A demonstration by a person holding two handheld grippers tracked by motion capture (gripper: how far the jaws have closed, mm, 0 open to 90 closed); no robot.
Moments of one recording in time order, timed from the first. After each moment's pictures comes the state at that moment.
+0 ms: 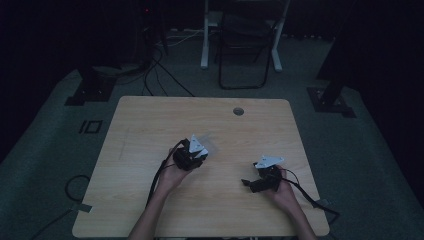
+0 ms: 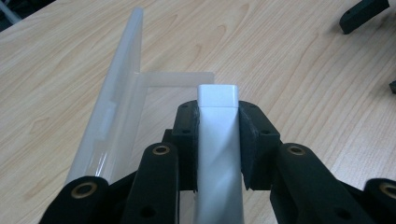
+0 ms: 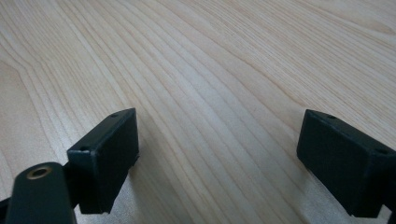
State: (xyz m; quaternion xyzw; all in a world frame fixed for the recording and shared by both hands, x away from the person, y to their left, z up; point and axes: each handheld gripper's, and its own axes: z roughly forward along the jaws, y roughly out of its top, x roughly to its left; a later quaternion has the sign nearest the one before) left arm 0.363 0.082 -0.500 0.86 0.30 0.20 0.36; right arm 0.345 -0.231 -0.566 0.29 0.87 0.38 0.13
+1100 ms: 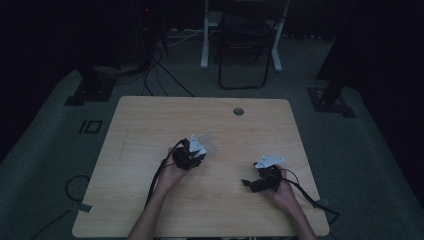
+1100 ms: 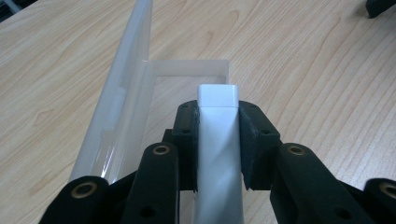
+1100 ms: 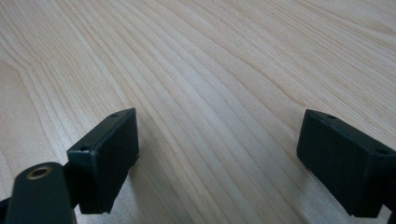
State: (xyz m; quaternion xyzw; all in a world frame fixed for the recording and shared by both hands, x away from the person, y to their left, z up) left arm 0.371 0.084 -0.510 0.87 0.30 0.21 0.34; right arm 0.345 -0.231 -0.566 0.29 0.87 0.38 0.13
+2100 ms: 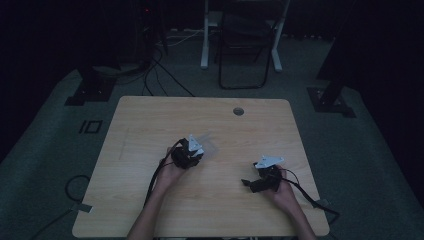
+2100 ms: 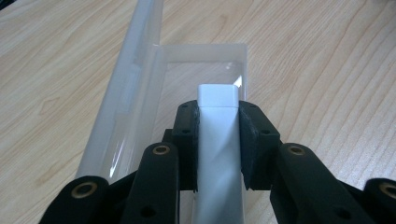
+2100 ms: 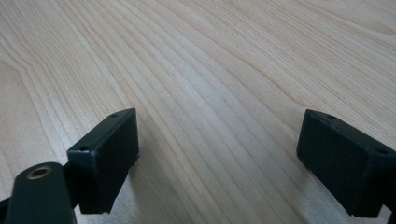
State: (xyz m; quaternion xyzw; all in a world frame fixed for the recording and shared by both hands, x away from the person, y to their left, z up) left arm 0.379 0.089 -0.519 0.87 0.31 0.21 0.32; right arm 0.345 -0.231 -0.566 0.29 0.87 0.38 0.13
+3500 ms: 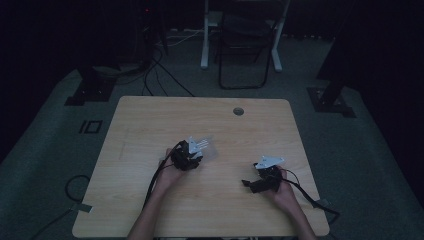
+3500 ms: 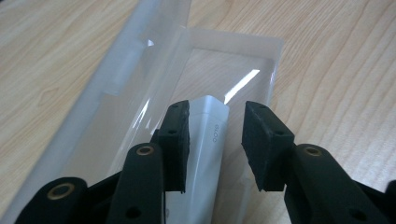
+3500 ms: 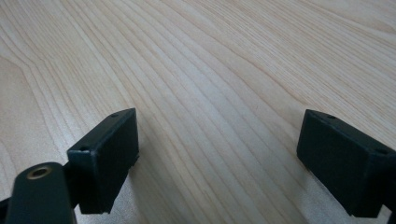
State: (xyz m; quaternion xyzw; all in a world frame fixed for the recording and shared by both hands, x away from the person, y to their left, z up) left arm 0.377 0.091 -0.529 0.87 0.31 0.22 0.31; right arm 0.344 -0.231 -0.566 0.29 0.87 0.38 0.13
